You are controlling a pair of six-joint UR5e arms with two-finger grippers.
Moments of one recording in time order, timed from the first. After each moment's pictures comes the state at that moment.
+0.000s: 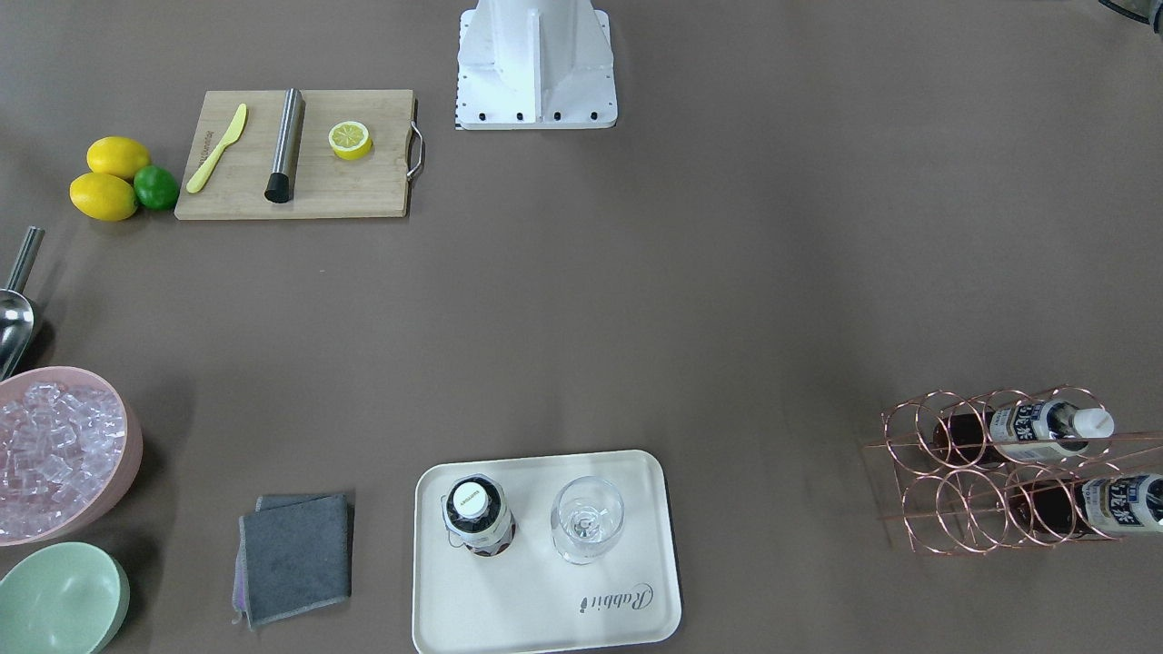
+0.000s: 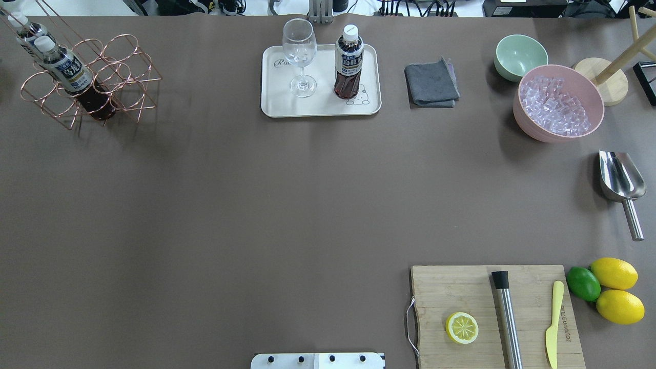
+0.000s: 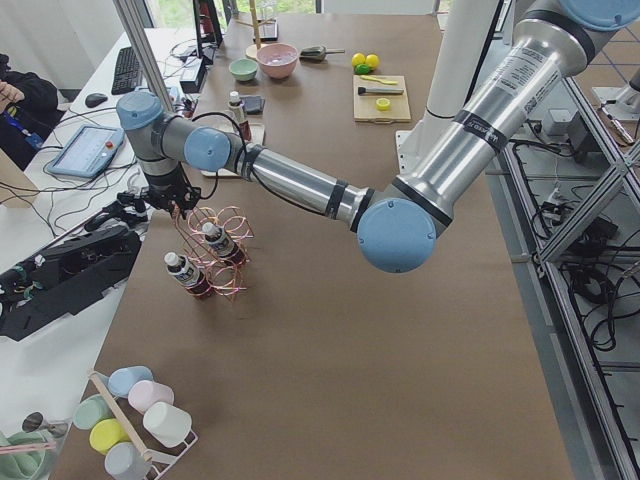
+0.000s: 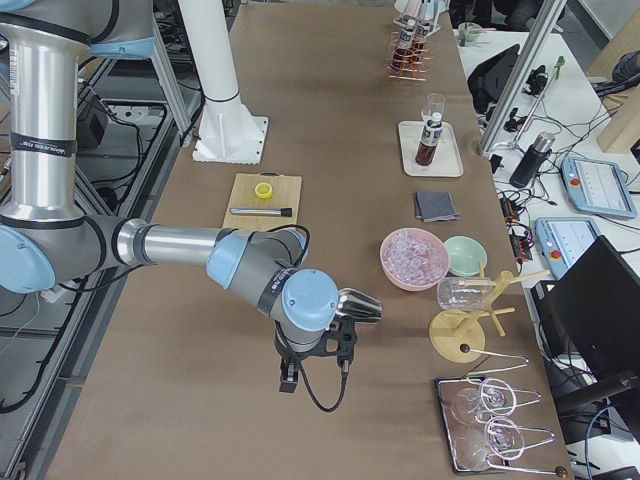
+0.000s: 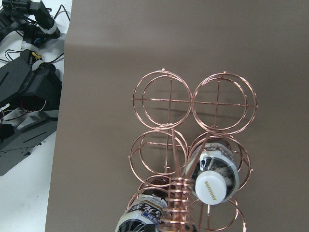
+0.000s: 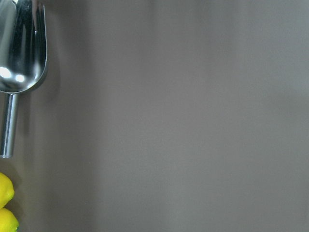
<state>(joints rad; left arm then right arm) -1.43 -2.21 -1.31 -1.52 -2.36 1.13 1.81 -1.71 1.74 -2.03 2.27 -0.45</state>
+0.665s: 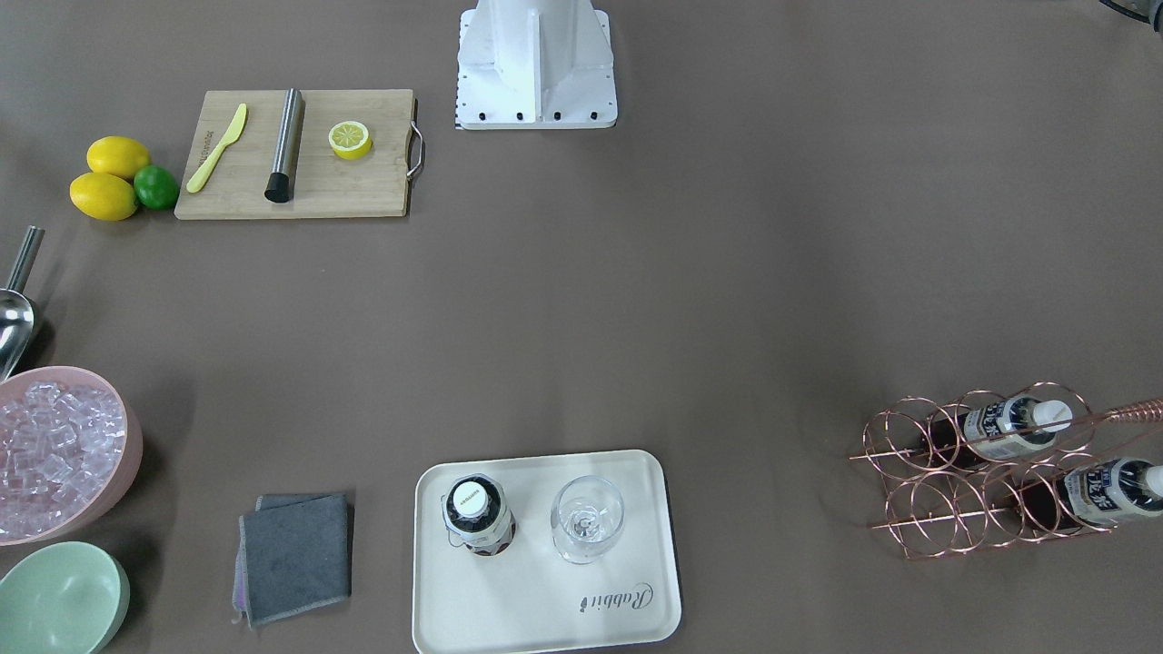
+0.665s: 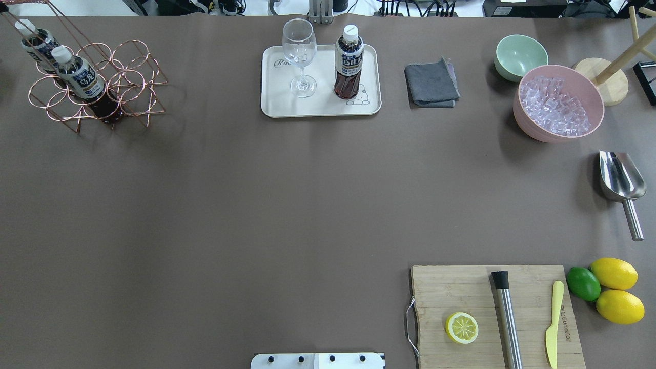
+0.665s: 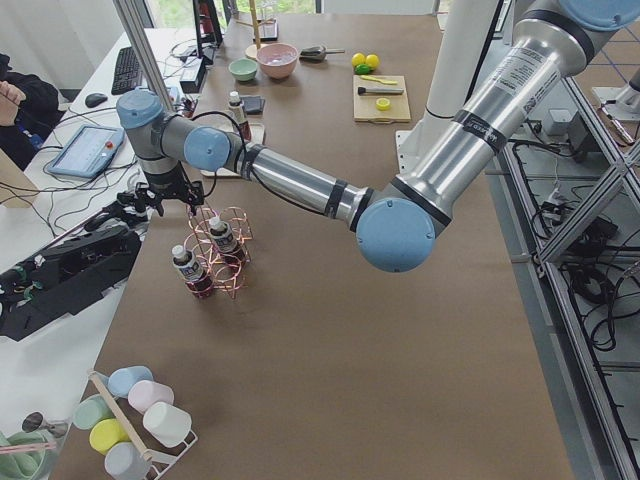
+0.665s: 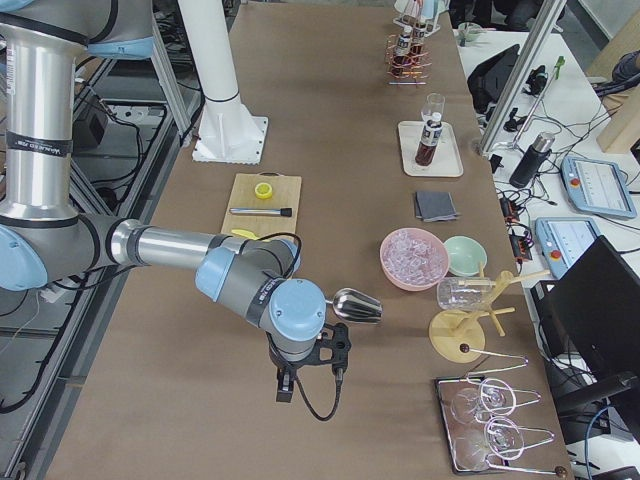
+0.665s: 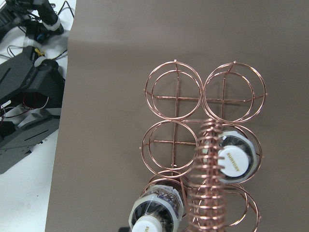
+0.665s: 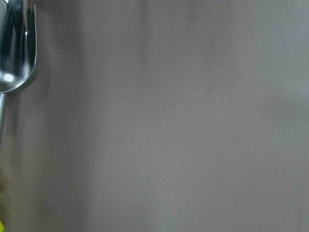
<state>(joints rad) -1.43 -2.21 -1.32 -1.52 -2.37 1.06 1.83 -1.74 1.72 -1.94 2.27 -0.45</state>
